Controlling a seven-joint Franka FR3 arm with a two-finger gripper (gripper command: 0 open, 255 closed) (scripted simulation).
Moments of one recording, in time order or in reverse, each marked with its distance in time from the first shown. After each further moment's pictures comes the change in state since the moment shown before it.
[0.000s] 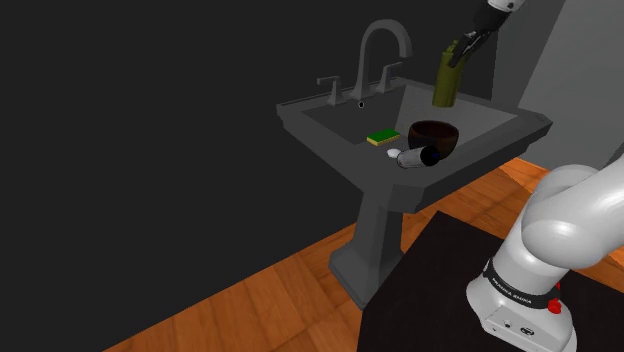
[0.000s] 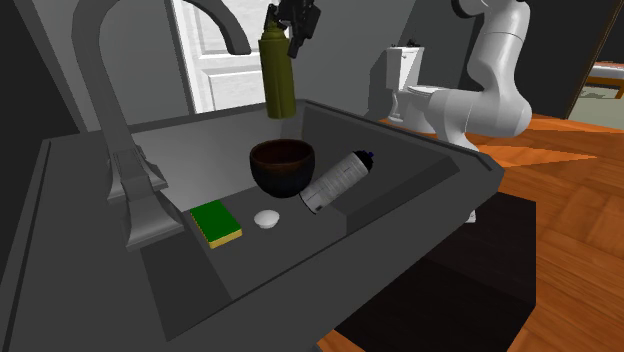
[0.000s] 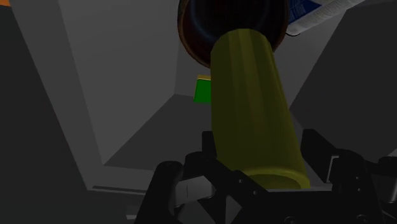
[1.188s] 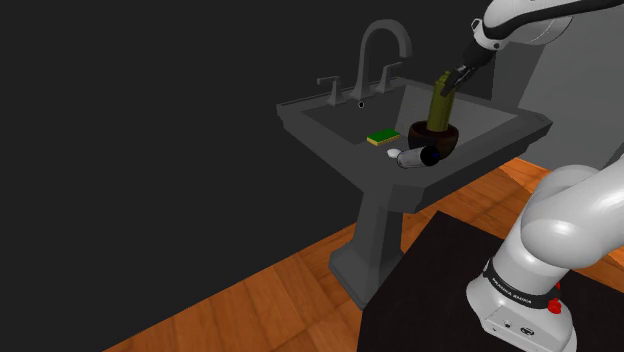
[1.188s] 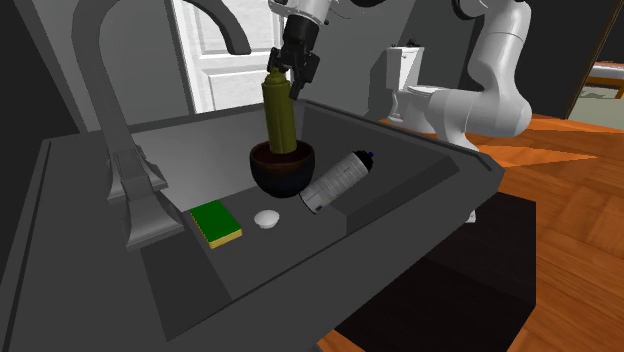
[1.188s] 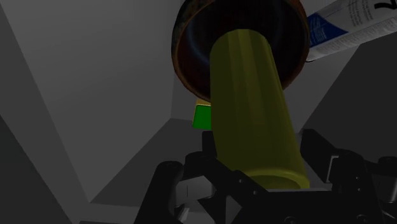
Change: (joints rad) arm -0.017 -0.009 -0.051 -0.226 -0.026 0.219 -0.022
